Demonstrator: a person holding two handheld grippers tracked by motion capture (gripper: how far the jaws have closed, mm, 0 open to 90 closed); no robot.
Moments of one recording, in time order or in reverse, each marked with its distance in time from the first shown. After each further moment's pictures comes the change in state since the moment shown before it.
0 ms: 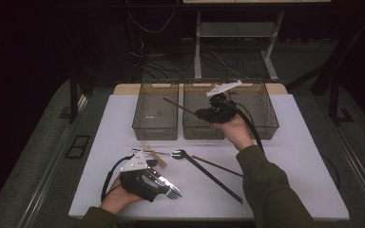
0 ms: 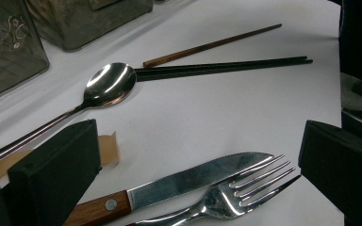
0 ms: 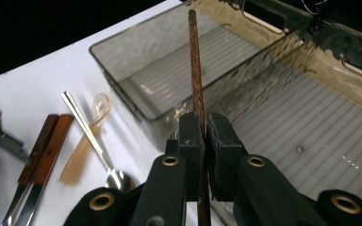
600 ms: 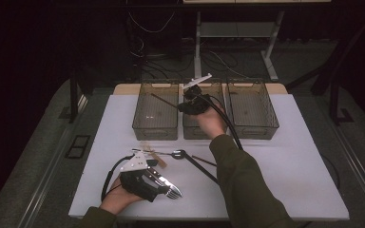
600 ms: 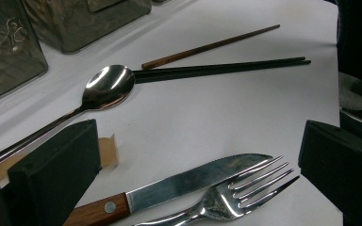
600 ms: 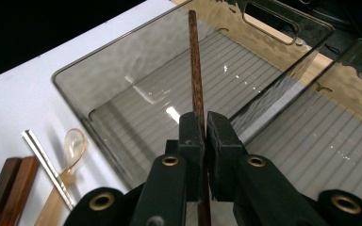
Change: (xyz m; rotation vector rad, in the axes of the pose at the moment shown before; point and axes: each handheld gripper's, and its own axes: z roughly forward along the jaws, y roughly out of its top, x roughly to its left) left arm 0.000 0.001 0.000 -0.007 -0.001 0.005; right arm 0.010 0.038 0.067 0.056 -0.064 0.018
